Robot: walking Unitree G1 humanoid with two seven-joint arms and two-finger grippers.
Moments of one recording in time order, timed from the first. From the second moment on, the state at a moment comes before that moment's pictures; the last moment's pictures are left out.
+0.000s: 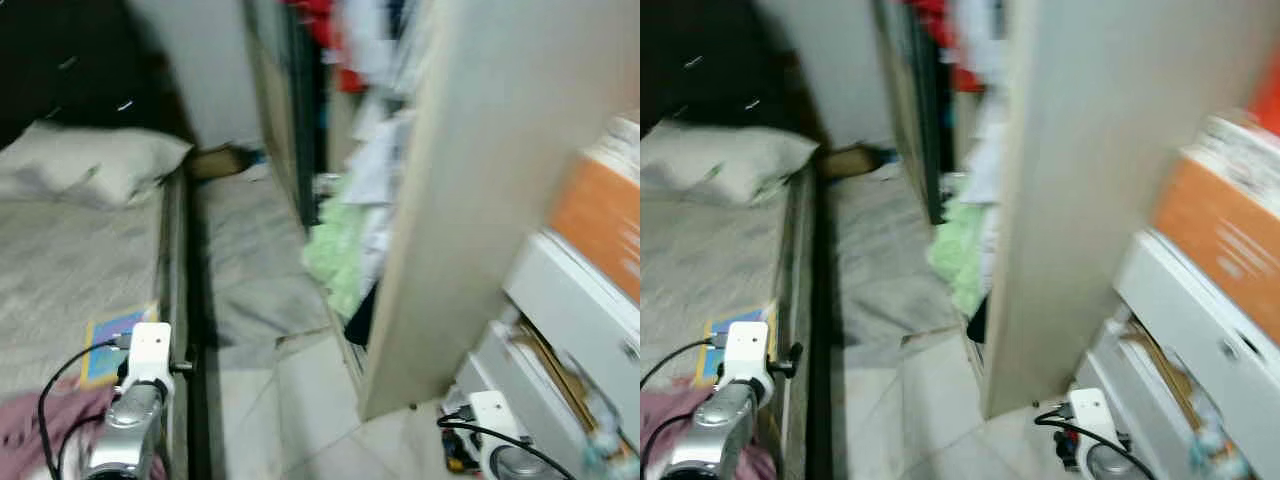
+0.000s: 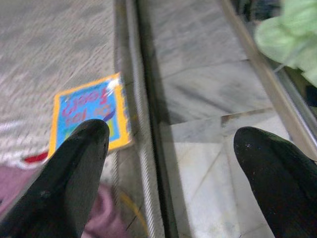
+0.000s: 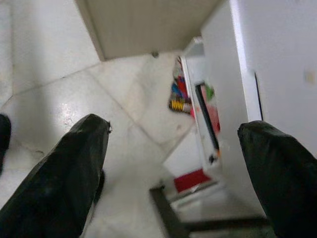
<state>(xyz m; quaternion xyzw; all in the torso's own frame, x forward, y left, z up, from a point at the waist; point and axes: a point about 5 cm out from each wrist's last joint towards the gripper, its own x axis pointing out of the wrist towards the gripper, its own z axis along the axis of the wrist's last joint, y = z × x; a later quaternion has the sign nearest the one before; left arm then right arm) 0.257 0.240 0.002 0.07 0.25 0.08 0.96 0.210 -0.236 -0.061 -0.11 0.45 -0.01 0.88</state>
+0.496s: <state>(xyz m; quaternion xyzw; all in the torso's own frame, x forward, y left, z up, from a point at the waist) 0.262 0.238 0.005 0.07 0.25 0.07 0.96 0.215 -0.224 -0.061 -0.12 0.45 0.02 0.89</state>
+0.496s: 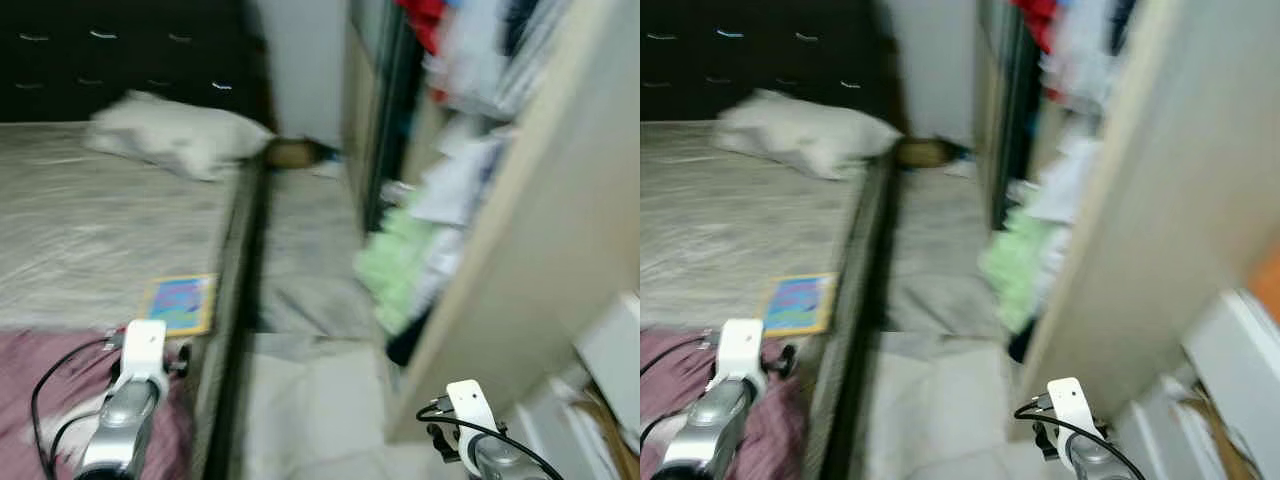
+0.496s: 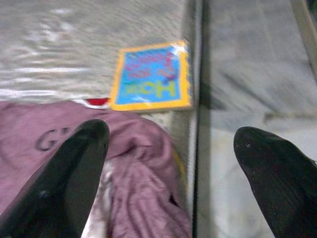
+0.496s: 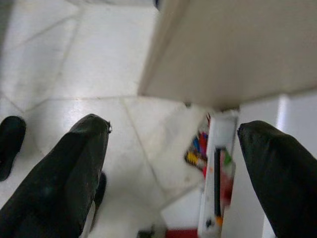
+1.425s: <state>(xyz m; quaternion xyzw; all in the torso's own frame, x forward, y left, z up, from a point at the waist) 0.260 0.223 0.005 0.05 0.25 0.04 0.97 0.202 -0.225 -0.068 -0.19 0.48 0.08 0.86</state>
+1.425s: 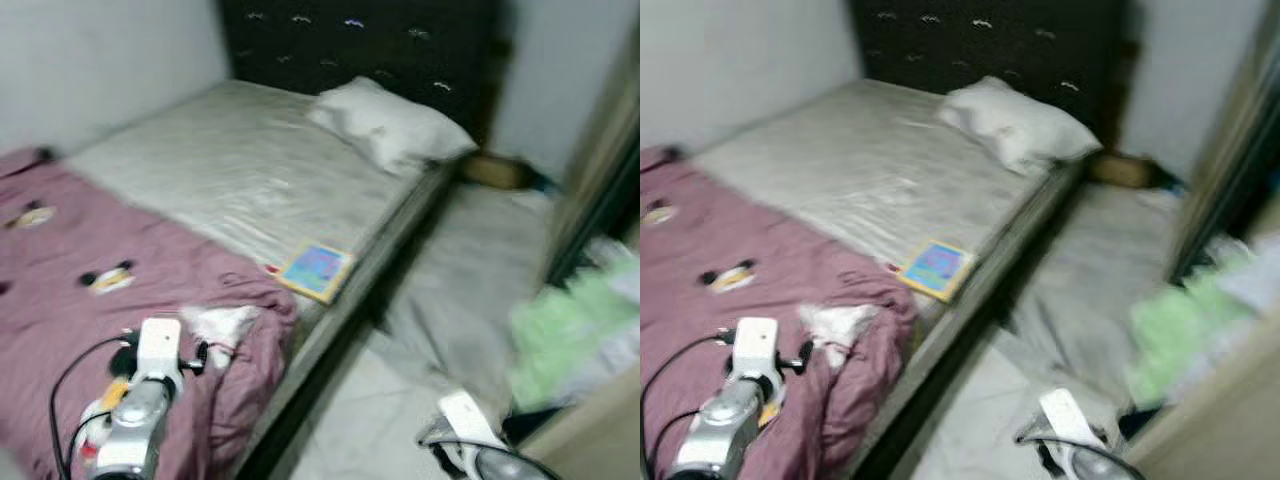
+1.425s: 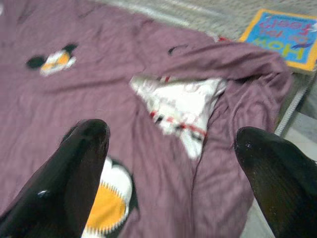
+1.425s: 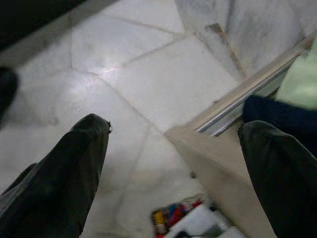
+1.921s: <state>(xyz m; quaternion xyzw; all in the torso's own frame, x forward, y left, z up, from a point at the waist) 0.261 0.227 0.006 0.06 0.25 0.04 0.97 0.248 -0.210 -0.042 -0.19 0.40 0.07 0.89</state>
